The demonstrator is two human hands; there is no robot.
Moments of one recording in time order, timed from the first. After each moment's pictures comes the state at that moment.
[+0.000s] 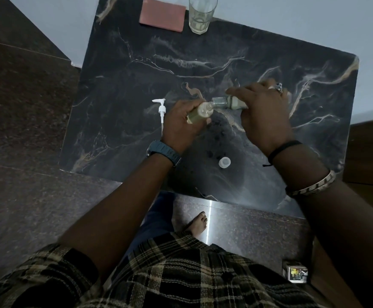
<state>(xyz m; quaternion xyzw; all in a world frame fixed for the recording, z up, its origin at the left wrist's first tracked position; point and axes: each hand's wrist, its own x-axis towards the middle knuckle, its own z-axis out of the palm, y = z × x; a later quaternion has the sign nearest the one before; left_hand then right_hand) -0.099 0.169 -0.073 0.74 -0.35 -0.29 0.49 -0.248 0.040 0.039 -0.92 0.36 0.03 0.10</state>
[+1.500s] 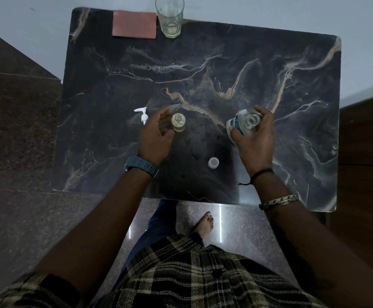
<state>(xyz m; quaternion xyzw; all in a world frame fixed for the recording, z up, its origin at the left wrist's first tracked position) -0.093 0.182 -0.092 0.76 -0.32 -0.34 0.46 -0.323 0.060 -0.053 -0.63 0.60 -0.27 0.41</state>
